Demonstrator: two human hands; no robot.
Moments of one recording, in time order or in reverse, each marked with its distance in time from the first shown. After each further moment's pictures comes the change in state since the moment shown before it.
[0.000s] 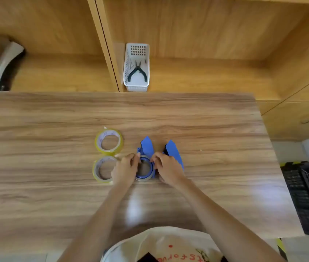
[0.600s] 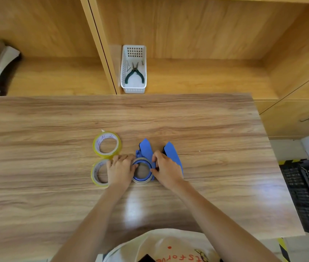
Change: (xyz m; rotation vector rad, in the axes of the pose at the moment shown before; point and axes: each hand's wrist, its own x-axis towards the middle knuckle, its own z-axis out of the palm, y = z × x) left_hand 0.017 -0.012 0.001 0.483 0.057 0.272; right_hand 0.001 0.003 0.005 -0.209 0.083 -0.080
